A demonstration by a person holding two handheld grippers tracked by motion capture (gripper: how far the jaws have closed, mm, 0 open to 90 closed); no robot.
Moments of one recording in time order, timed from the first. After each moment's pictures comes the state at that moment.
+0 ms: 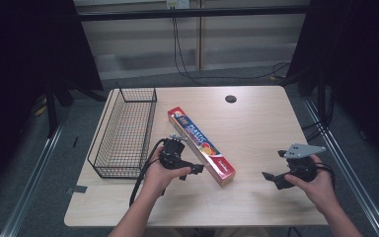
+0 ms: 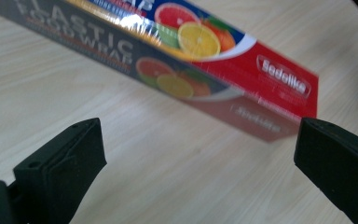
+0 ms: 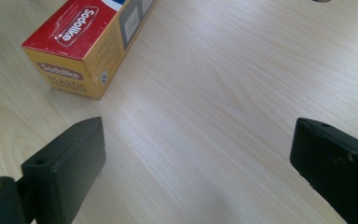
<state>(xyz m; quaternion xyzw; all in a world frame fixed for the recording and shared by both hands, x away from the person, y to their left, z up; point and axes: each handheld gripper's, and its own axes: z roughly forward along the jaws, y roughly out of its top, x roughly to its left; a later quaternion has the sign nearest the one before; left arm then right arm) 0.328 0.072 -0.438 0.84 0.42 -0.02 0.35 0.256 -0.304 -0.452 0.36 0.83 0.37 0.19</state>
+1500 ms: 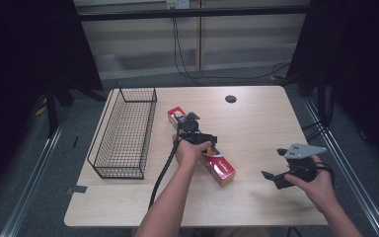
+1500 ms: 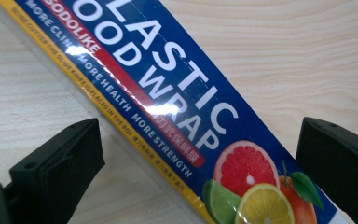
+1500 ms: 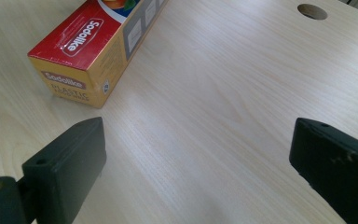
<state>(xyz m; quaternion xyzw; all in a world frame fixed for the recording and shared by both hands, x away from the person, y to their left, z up) 0.404 0.004 -0.460 0.75 0.60 0.00 0.27 0.256 -0.302 -0.450 0.35 0.83 0.39 0.21</state>
